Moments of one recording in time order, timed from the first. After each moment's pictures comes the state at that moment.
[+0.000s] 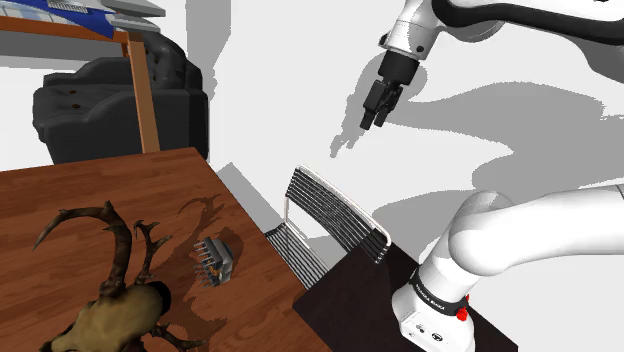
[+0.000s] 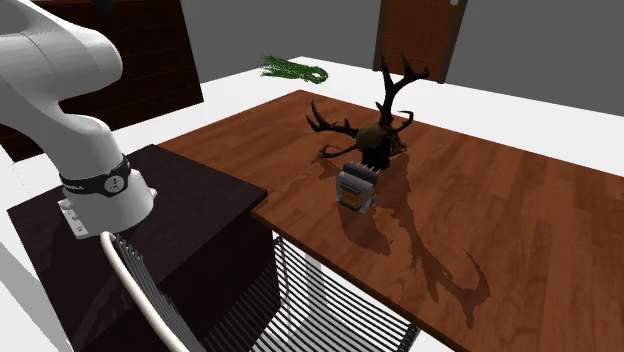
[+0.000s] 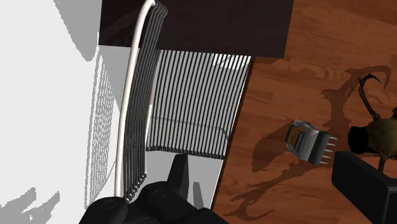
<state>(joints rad) 0.02 -0.81 -0.01 -2.37 0.11 1.60 -0.09</state>
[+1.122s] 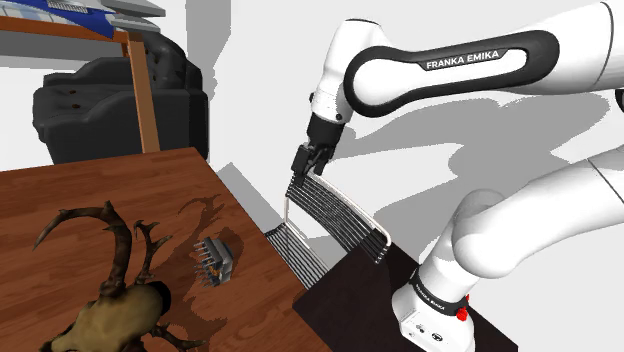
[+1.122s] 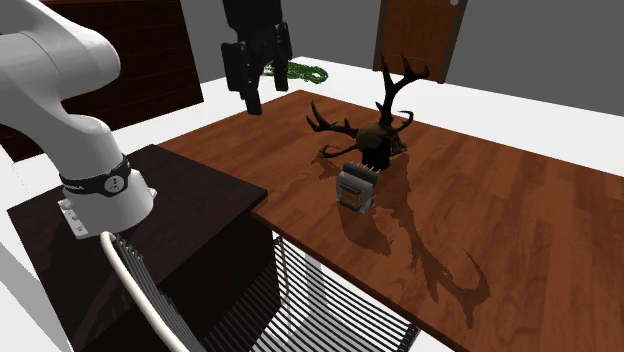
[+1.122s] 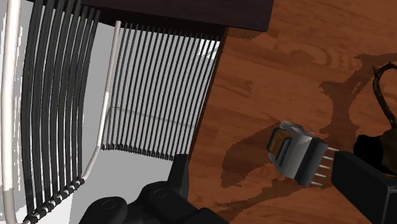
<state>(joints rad) 0.12 -0.55 0.24 -2.55 0.22 2.06 0.06</state>
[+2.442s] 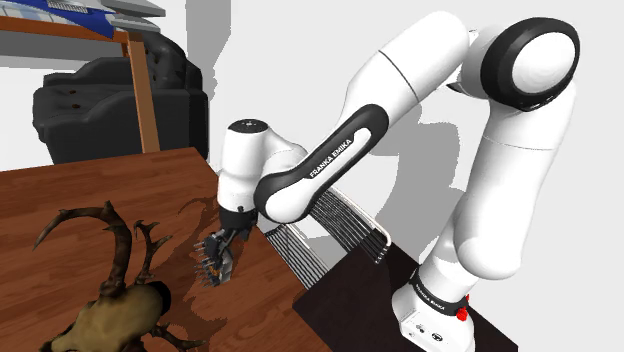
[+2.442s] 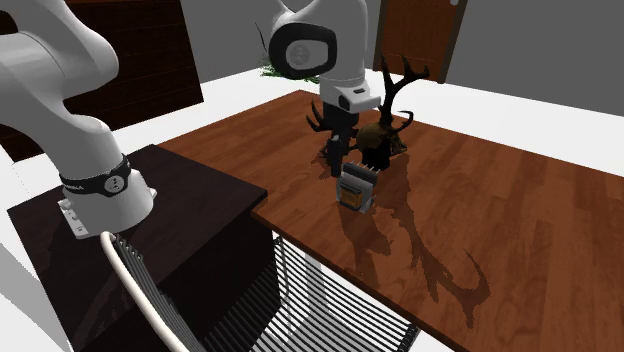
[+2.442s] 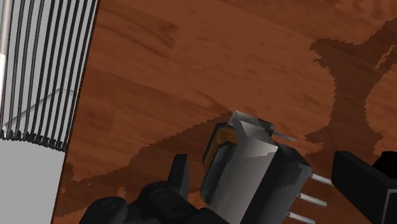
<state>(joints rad) 0.19 0.23 0.44 -2.32 -0.15 2.57 0.51</state>
